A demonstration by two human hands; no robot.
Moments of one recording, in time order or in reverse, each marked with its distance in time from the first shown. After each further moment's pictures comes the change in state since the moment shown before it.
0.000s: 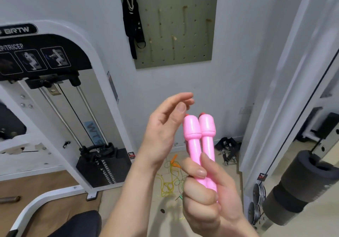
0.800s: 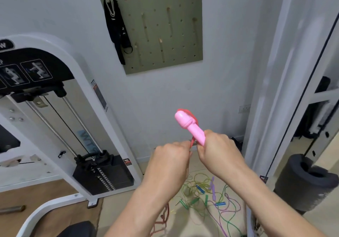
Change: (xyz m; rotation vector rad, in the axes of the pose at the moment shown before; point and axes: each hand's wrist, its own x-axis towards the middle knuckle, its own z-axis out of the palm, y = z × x) left_hand 0.010 -0.063 0.083 1.517 -0.277 0.065; right_hand -0.027 -0.140 -0.047 -2.334 1.167 0.057
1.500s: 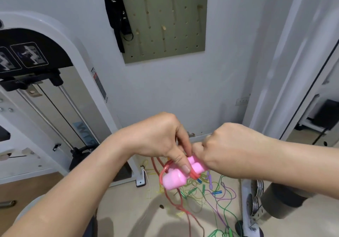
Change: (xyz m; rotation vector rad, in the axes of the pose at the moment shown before) left_hand 0.021 -0.085 -0.076 -0.581 -0.585 0.196; right_hand -0.003 -0.050 -0.029 -0.694 -0.023 -1.021
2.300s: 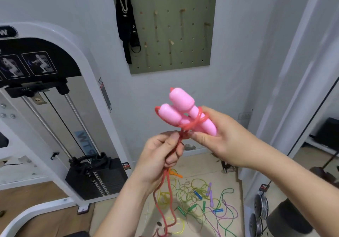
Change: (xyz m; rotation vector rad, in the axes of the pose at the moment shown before) left_hand 0.007 -0.057 0.049 -1.331 0.639 0.116; right_hand 0.046 0.020 -0.007 1.081 0.289 0.540
